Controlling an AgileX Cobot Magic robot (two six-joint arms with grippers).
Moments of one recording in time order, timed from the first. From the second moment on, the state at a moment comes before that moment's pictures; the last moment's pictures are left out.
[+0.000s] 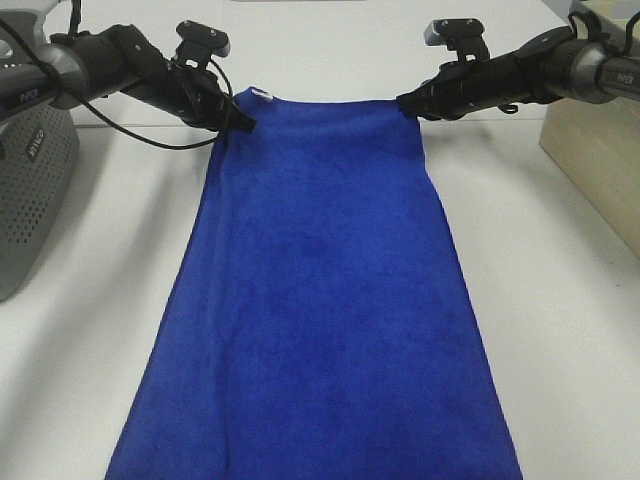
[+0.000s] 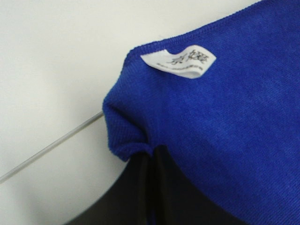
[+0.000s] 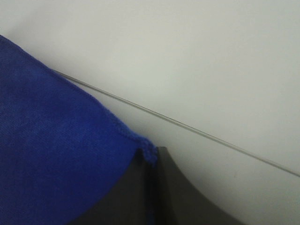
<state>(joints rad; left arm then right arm) -0.19 2.71 -2.38 -0.50 0.52 0.69 0.06 2.65 -2.20 1.03 0.50 -1.06</state>
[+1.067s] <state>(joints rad) -0.19 2.64 -2.38 -0.45 0.65 0.63 0.06 2.55 -2.20 0.71 0.76 -0.77</state>
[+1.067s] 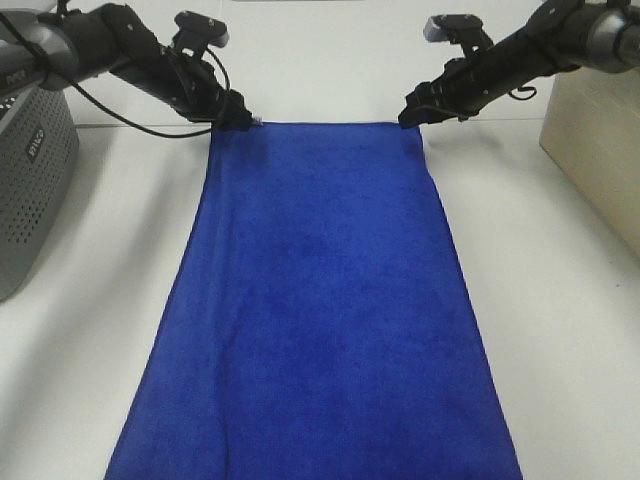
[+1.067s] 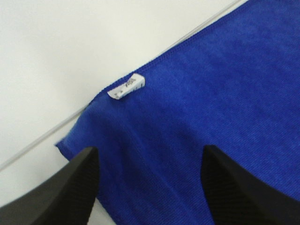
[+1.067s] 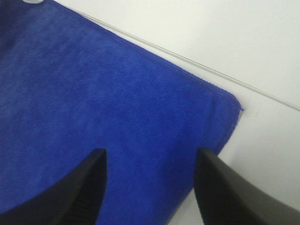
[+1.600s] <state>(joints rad) -0.19 2.36 -2.38 -0.12 1.18 0.24 0.06 2.25 -2.20 0.48 1.20 -0.37</state>
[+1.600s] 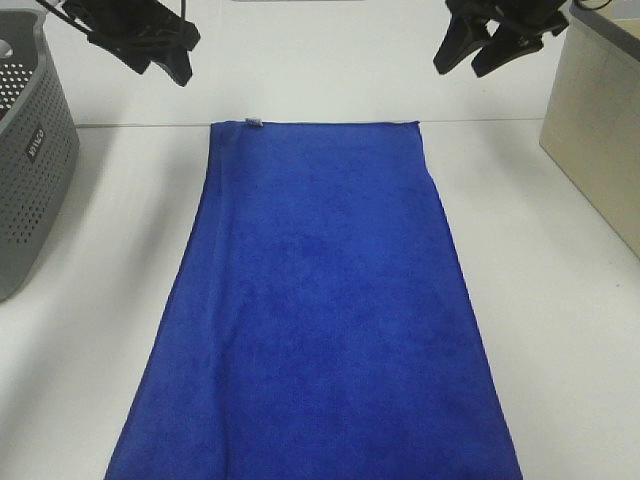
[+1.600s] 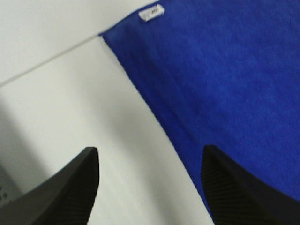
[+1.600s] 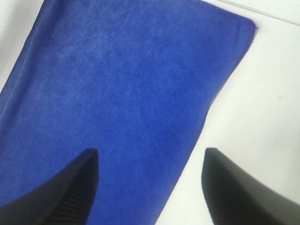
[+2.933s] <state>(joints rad) 0.15 1.22 -1.41 0.01 1.22 0.12 -0.05 0.92 -1.19 0.18 1.22 -0.03</state>
